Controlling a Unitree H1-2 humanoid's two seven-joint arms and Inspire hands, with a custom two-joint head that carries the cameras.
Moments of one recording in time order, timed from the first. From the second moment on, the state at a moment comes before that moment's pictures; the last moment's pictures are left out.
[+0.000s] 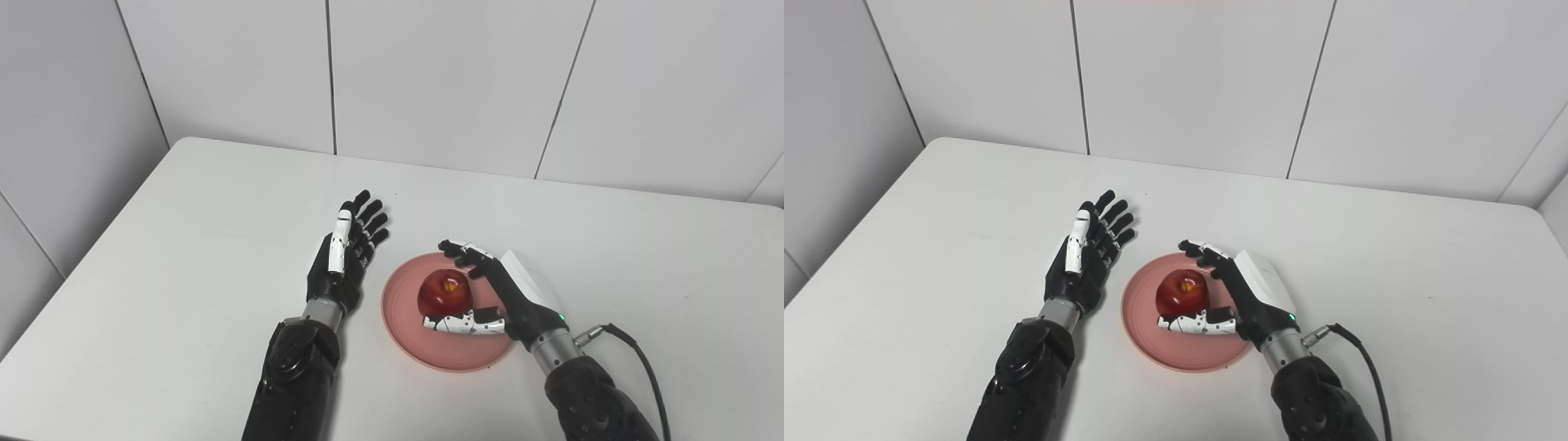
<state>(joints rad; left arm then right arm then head) -0.26 -0.12 0.08 0.16 -0.29 0.11 -0.06 -0.25 -0.15 0.35 -0.14 -0.56 0.19 0.22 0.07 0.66</state>
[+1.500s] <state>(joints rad) -0.25 -0.05 0.10 0.19 -0.35 0.09 -0.17 -0.20 -0.07 -0.08 -0.08 -0.09 0.18 0.04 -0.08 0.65</state>
